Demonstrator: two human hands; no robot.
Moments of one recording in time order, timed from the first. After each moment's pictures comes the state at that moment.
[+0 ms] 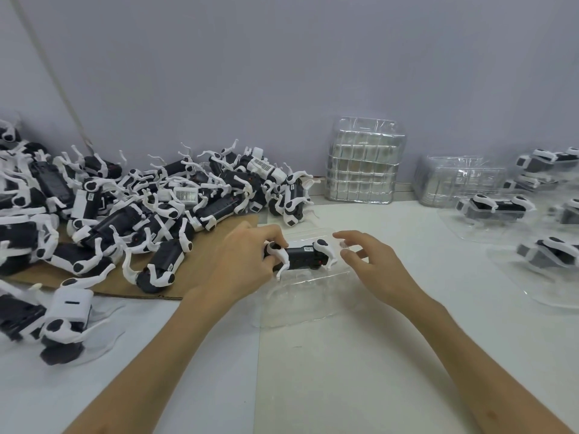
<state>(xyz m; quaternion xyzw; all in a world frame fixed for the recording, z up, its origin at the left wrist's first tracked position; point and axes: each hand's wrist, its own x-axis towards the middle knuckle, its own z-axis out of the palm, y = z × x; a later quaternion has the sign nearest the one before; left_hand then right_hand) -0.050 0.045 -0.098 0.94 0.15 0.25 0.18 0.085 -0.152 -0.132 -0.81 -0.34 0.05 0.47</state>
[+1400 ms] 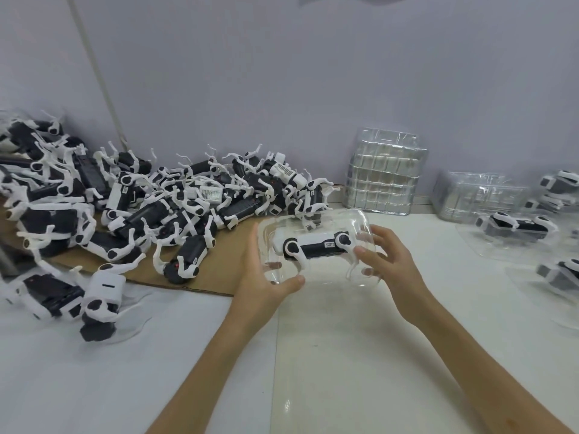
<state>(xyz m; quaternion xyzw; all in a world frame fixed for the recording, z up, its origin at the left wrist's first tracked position) -0.078 0.030 -0.141 0.74 0.12 0.31 0.58 0.073 -0.143 -0.124 -0.67 -0.30 0.13 0.67</state>
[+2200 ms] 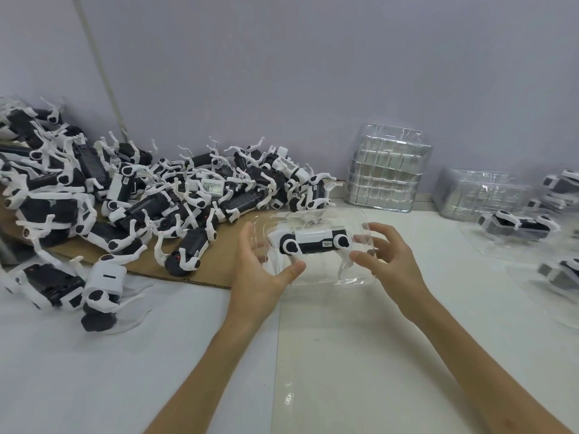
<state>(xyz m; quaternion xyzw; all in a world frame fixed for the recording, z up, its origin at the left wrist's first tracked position) -0.080 0.027 -0.139 0.73 0.23 0.36 0.53 0.070 -0.141 -0.130 -0.69 -0.29 0.10 0.65</state>
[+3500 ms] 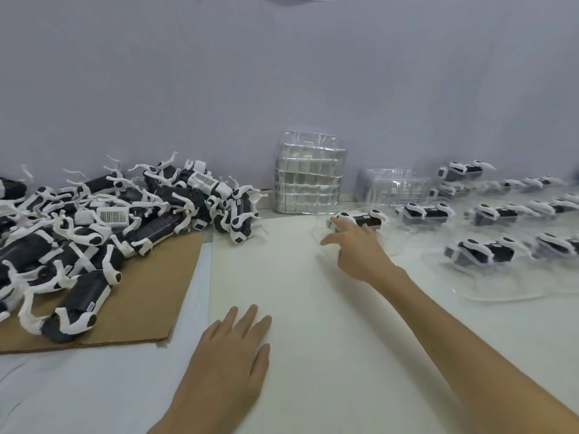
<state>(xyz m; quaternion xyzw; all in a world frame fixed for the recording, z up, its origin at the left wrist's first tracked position) -0.076 -0.018 -0.162 0.99 0.07 0.08 0.07 0.165 -0.173 -0.114 -0.94 -0.32 -0.08 0.09</state>
